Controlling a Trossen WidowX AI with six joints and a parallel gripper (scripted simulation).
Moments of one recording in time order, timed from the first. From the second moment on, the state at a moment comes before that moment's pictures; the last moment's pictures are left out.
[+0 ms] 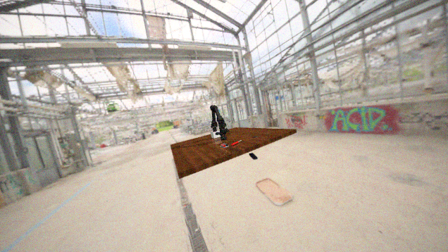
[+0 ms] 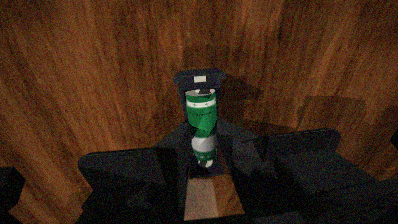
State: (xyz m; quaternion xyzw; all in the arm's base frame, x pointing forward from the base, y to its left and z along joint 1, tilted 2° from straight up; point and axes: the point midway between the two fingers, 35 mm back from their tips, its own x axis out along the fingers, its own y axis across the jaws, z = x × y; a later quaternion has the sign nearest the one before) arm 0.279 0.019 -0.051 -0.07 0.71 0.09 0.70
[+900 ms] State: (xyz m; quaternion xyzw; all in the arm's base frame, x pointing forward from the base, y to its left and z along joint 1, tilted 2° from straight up) arm 0.288 0.022 -0.052 -0.07 0.72 0.09 0.69
